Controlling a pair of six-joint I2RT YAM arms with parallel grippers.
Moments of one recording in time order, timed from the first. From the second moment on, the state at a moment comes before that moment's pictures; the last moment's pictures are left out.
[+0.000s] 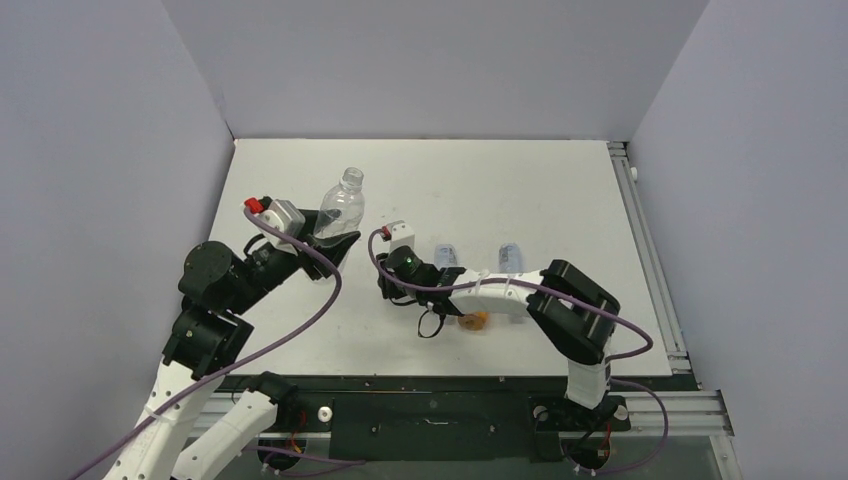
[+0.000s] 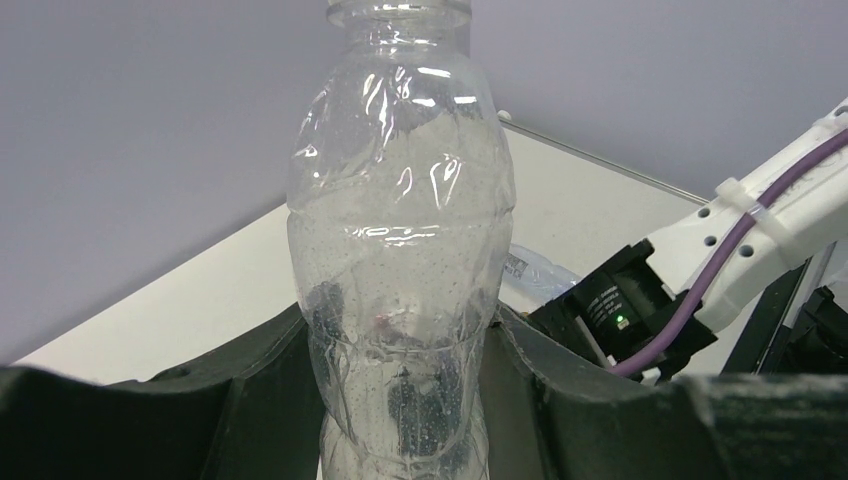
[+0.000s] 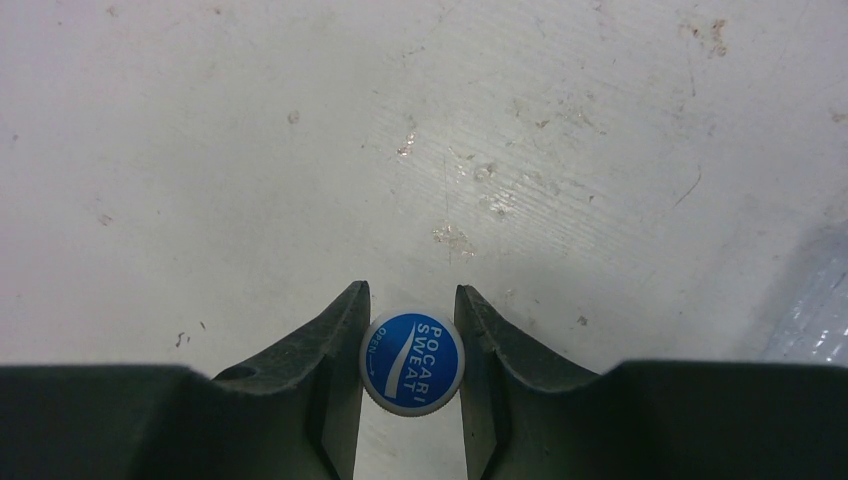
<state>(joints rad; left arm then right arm) -0.44 0.67 0.98 -0.21 0.37 -0.02 1.01 1.84 1.11 0.08 0.24 0.49</state>
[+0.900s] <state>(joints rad) -0.43 0.63 0.92 -0.17 0.38 -0.08 0.89 1.43 1.13 0.13 0.08 0.45</state>
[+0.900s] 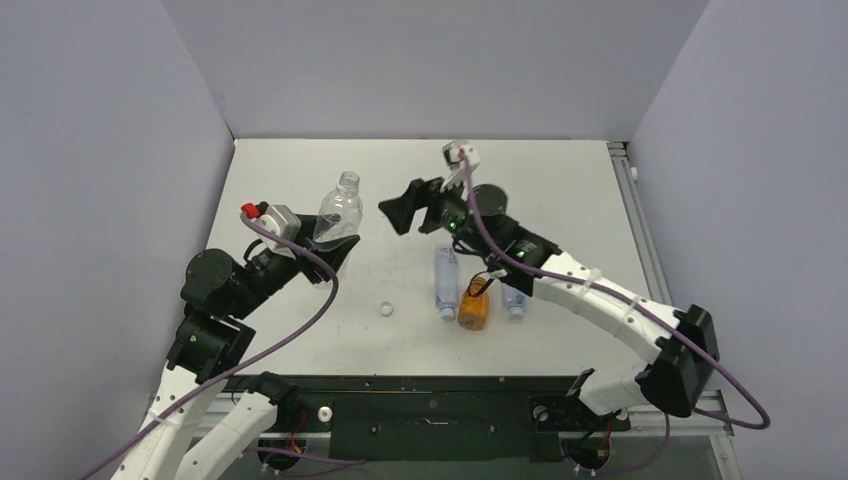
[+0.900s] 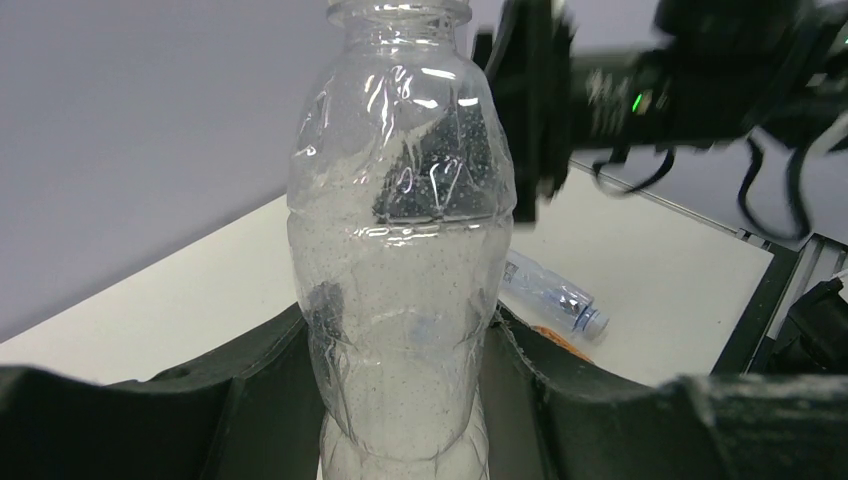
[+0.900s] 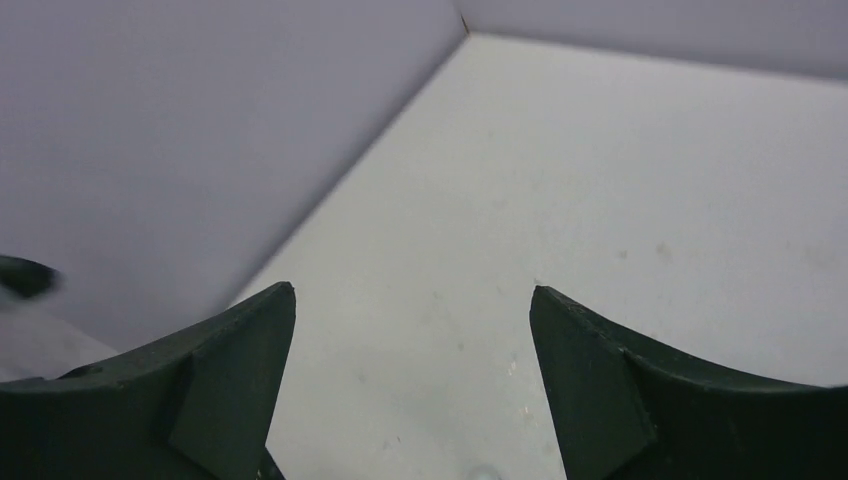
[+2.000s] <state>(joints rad) -0.42 0.64 0.89 -0.14 0.55 -0.05 0.97 1.45 1.65 -0.14 -0.26 0.31</state>
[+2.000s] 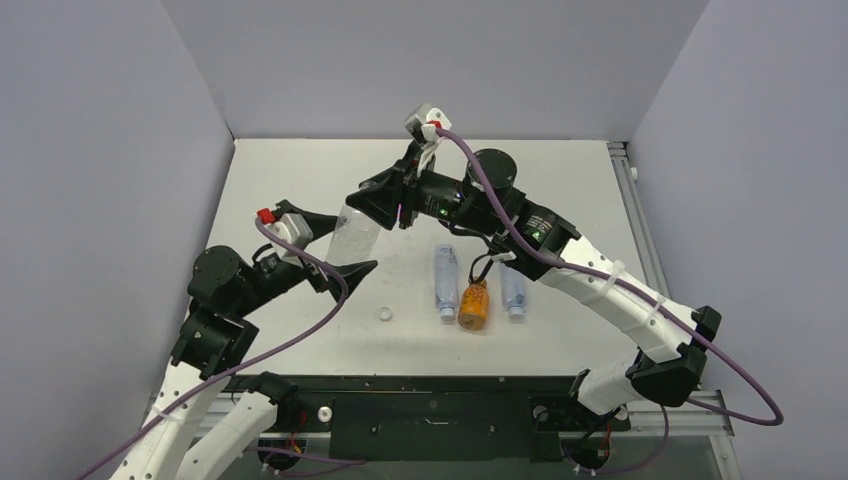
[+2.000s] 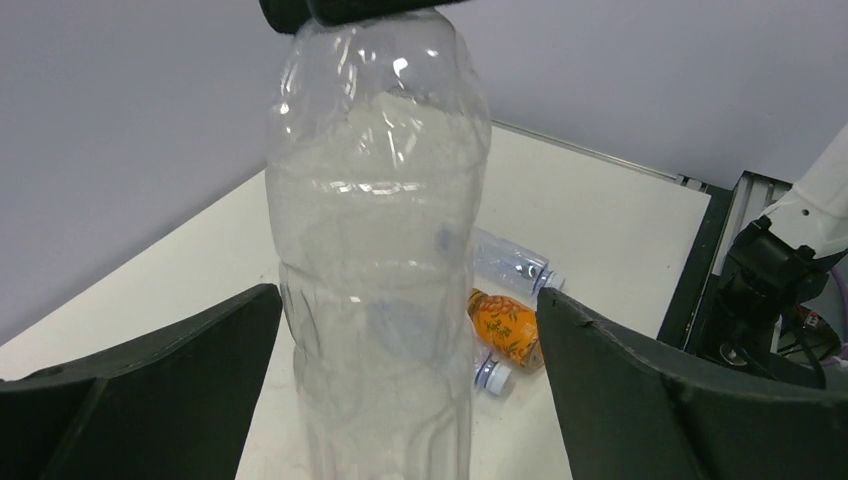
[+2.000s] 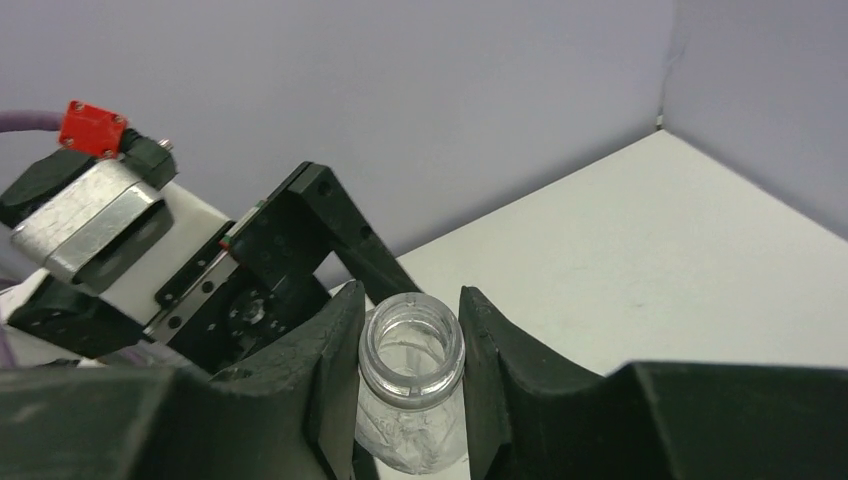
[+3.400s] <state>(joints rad) -0.42 0.61 1.01 -0.56 0.20 0.04 0.96 1.97 1.57 0.16 0.33 0.03</state>
